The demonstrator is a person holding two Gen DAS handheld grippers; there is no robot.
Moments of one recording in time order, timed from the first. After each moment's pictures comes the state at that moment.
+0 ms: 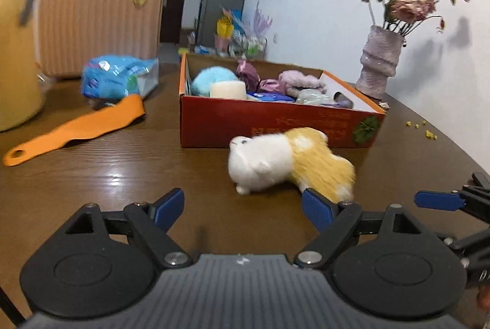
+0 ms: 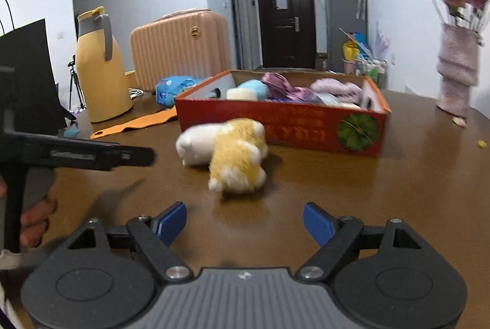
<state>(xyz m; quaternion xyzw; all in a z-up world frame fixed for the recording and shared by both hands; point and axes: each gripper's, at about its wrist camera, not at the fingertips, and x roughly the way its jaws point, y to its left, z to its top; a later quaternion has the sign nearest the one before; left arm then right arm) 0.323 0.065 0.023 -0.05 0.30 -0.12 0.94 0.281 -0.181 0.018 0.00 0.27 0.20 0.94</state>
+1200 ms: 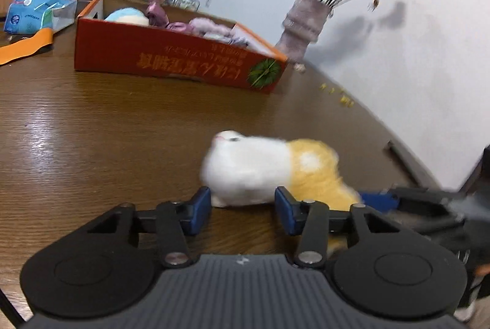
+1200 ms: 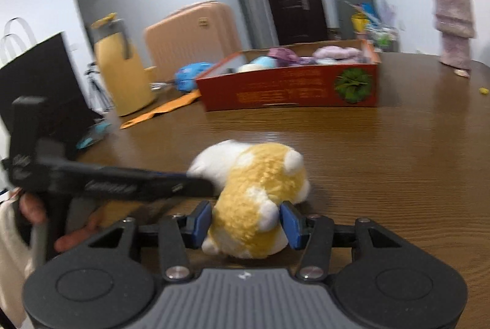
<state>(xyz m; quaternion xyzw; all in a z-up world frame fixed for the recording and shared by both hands) 0.254 0.012 -0.006 -0.12 0.34 -0.27 0.89 0.215 -0.227 0.009 0.07 0.31 0.25 0.91</state>
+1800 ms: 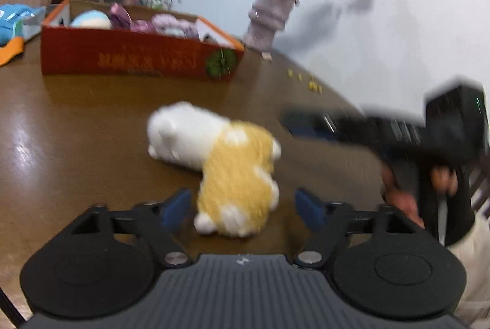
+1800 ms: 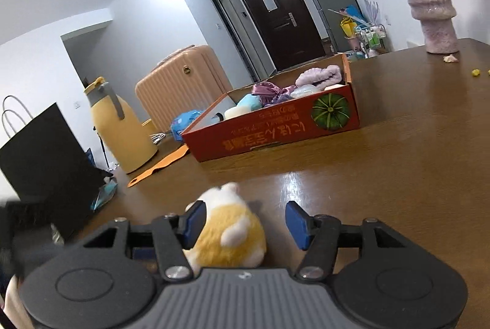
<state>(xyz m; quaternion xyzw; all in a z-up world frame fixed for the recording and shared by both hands) 0.235 -0.019 0.001 -0.08 0.35 -0.31 0.88 0.257 -0.278 0.018 0.18 0.27 0.25 0.91</state>
